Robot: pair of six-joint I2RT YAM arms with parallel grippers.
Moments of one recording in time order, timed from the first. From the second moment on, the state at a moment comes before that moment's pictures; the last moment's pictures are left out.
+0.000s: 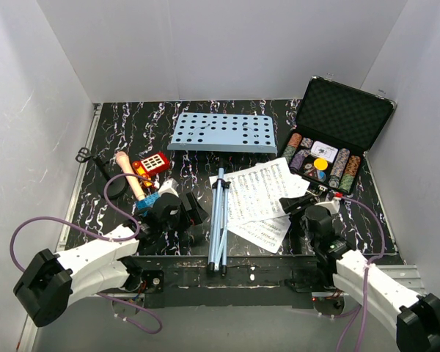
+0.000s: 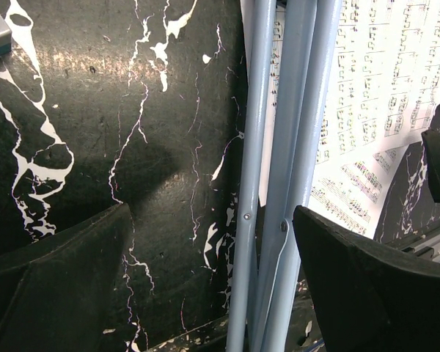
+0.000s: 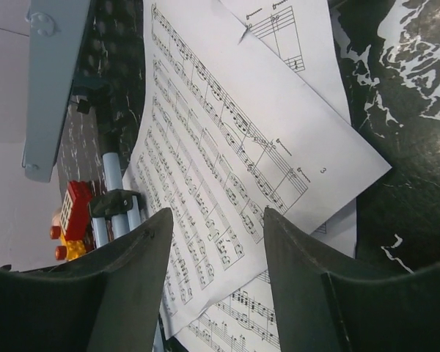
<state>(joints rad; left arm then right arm) -0.76 0.98 0.37 -0.10 -0.11 -0.94 0.54 0.59 0.05 0.08 0.33 1.23</state>
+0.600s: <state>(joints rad) -0.76 1.03 0.37 -0.07 -0.10 -0.94 0.53 0.46 0.05 -0.08 0.28 1.22</state>
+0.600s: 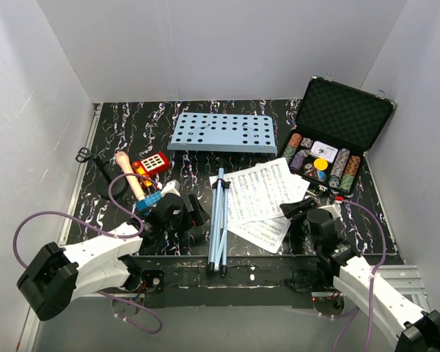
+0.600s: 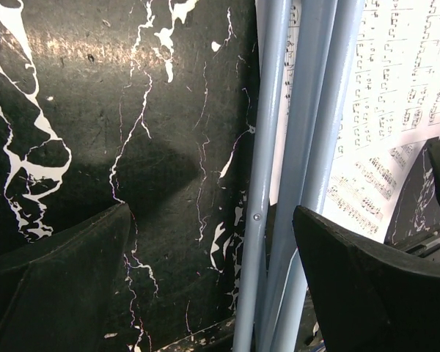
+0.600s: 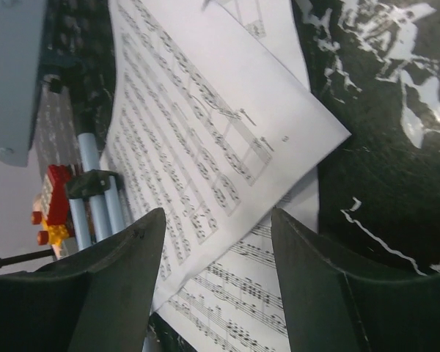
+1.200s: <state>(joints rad) -0.76 0.99 0.37 -0.08 -0.09 -0.94 0.53 0.63 0.06 -0.01 0.30 1.25</state>
